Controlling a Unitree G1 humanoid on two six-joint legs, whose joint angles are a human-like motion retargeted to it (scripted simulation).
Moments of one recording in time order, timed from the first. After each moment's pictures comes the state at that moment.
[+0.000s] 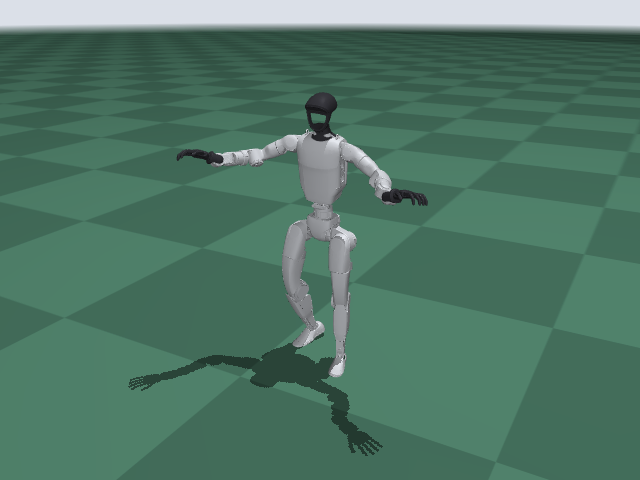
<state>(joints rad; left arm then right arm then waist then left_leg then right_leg) -0.52 1.12 -0.11 0.70 0.22 0.58 0.57 -0.50 -1.07 -0.03 0.58 -0.21 0.16 -0.36 0.13 -0.04 0.05 0.01 0.05 0.41 -0.09 -0.14 -0.11 -0.11 -0.12 -0.17 0.52 -0.25 0.11</state>
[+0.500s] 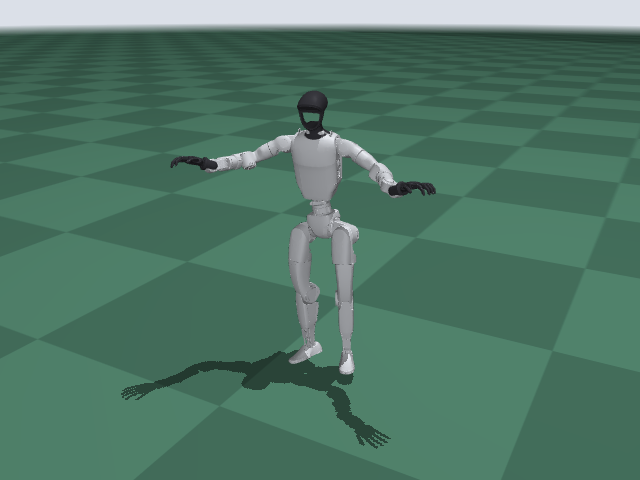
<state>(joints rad) -0.51 1.10 -0.11 0.73 0.29 0.55 0.59 -0.51 -1.10 -0.05 0.60 -0.25 0.19 -0.40 0.24 -0.18 0.17 -0.07 -0.02 0.56 0.13 -0.21 0.01 -0.04 -0.20 -0.20 0.03 -0.08 0.26</state>
